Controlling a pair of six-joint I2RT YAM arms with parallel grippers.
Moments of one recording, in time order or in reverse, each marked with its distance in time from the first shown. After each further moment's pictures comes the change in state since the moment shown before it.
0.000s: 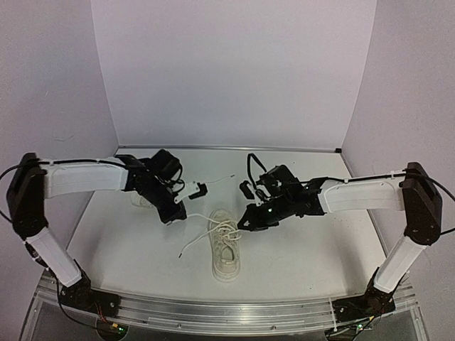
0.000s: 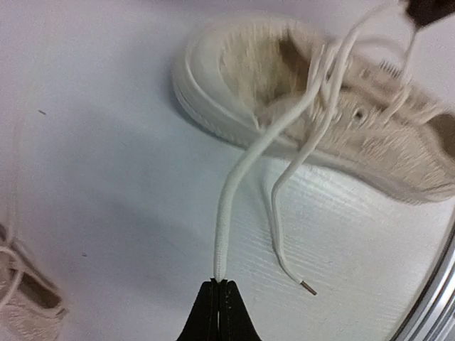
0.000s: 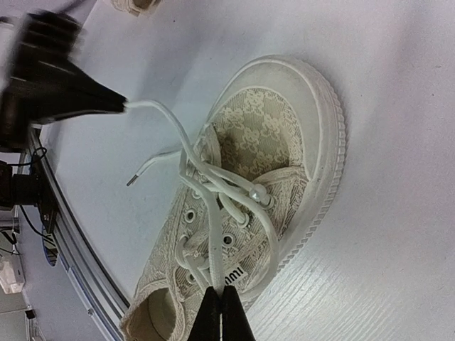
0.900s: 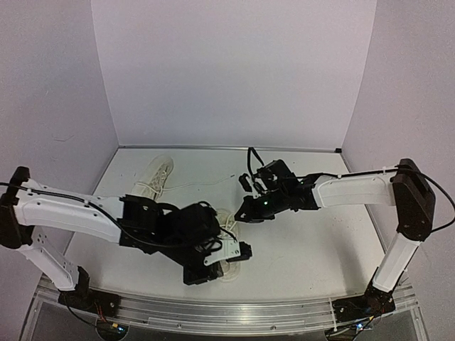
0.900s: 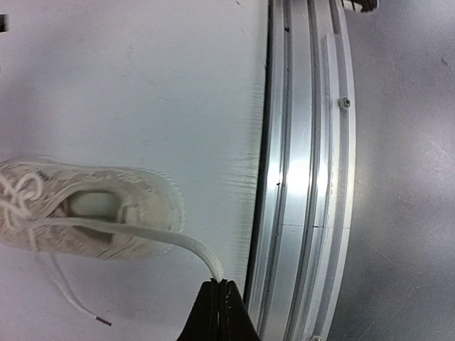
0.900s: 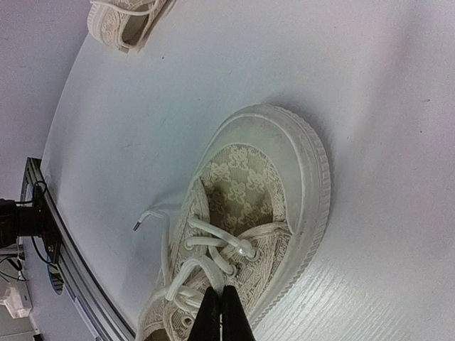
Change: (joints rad) left arm -0.624 -0.159 -0.010 0.018 -0.075 -0.297; right arm -0.032 0.065 0.064 0.041 0.018 0.036
